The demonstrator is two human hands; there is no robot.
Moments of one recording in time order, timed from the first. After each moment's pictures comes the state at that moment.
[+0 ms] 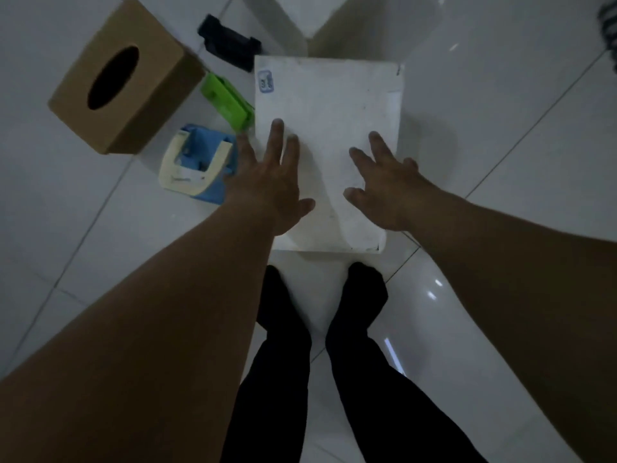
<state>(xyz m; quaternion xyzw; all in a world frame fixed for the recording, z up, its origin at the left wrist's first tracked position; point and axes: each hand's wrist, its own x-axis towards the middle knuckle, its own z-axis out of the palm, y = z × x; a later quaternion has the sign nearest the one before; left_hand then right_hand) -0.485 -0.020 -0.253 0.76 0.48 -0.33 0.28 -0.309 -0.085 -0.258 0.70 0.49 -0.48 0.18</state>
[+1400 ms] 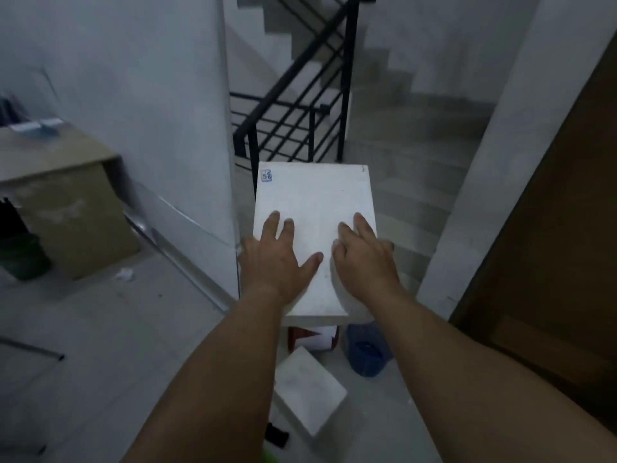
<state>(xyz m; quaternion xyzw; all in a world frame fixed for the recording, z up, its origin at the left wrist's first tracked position) -0.491 0.112 0.507 0.81 0.54 0.21 0.02 -0.340 0.068 0.501 0.80 0.55 -0.01 -0.24</state>
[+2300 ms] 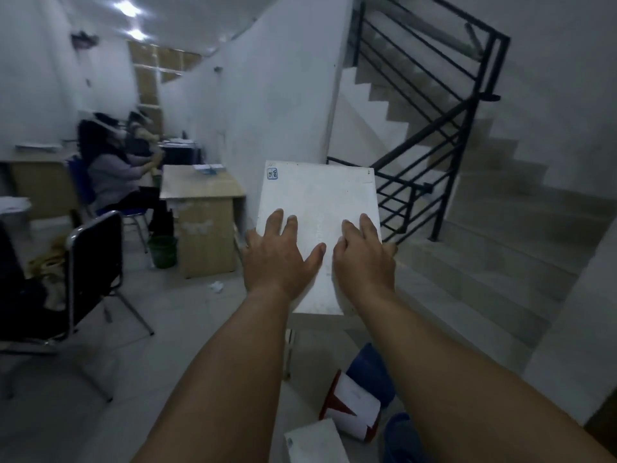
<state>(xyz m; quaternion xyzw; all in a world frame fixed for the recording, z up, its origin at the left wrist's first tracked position) -0.481 0.080 0.577 0.62 0.70 0.32 -0.13 -0.347 0.089 0.585 0.68 0.65 0.06 -0.33</state>
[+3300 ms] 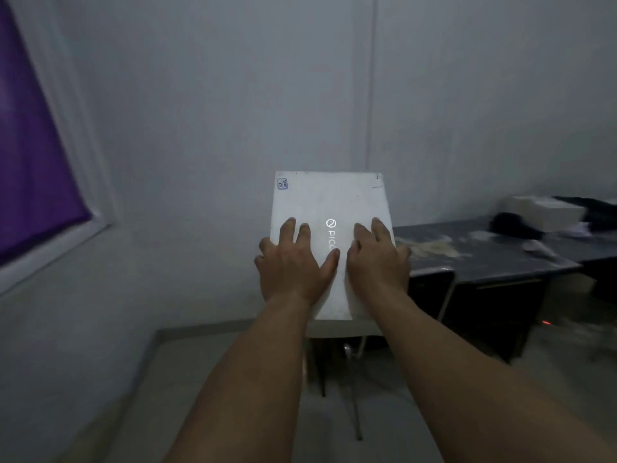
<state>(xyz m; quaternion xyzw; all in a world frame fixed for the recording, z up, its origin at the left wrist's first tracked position) -0.394 -0.743 0.592 -0.18 0.92 0.06 -0.34 -0.450 -0.625 0.590 -0.11 0.93 -0.27 -0.24</state>
